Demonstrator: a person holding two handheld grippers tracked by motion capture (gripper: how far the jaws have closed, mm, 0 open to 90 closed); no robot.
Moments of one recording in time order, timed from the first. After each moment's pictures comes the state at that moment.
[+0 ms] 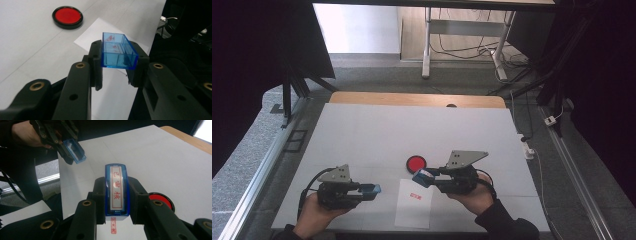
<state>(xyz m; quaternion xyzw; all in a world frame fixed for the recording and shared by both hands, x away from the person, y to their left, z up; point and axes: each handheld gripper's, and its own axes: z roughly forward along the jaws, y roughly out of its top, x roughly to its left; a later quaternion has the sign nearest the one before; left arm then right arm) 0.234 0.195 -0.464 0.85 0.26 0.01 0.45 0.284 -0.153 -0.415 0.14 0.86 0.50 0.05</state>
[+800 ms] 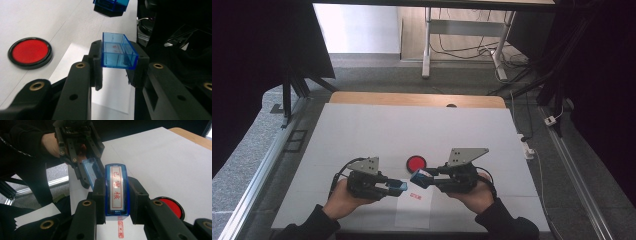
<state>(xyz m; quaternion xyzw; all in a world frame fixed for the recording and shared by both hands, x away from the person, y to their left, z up) 0.273 0.140 -0.463 0.86 0.16 -0.05 0.49 0.287 -0.153 -0.410 0.13 0.85 0.51 0.02</state>
